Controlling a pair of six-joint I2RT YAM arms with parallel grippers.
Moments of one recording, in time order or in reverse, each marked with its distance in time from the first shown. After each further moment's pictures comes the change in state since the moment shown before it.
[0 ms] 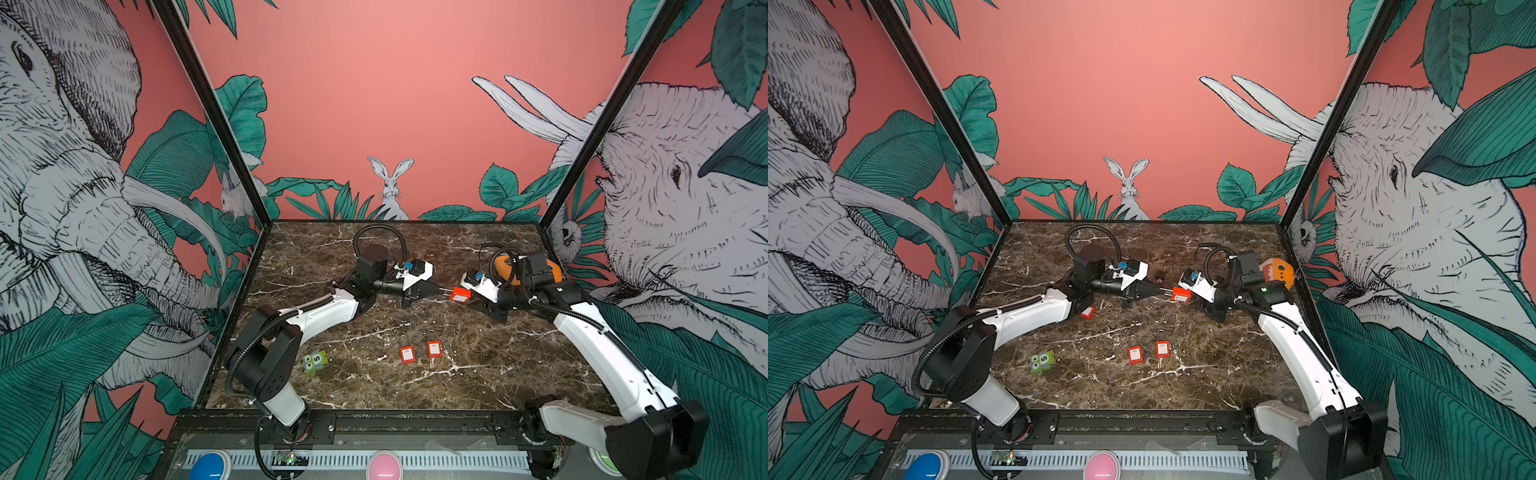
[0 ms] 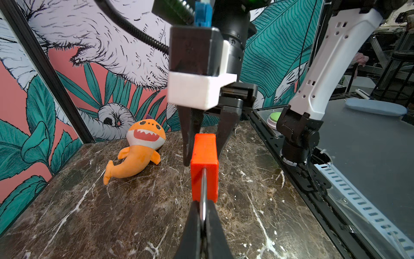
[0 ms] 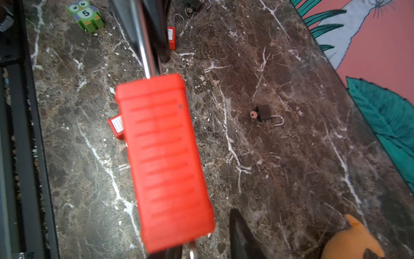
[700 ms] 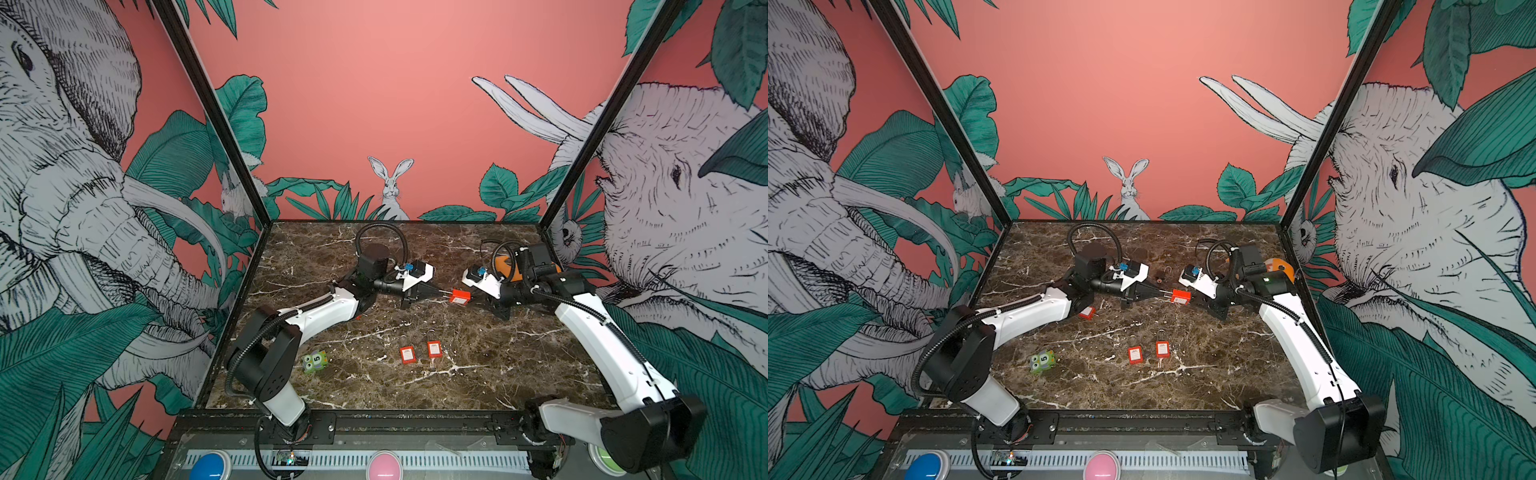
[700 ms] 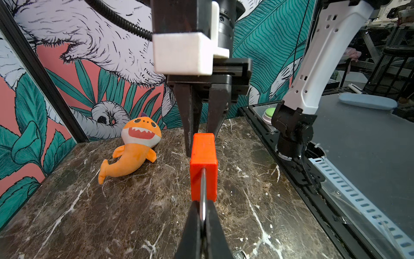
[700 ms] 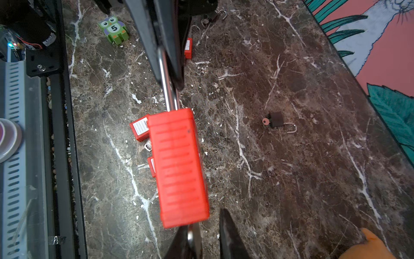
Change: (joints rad) left arm 0.000 0.000 0.016 -0.075 0.023 0.065; right arm -0.027 0.075 0.118 -0.154 -0.113 -0.039
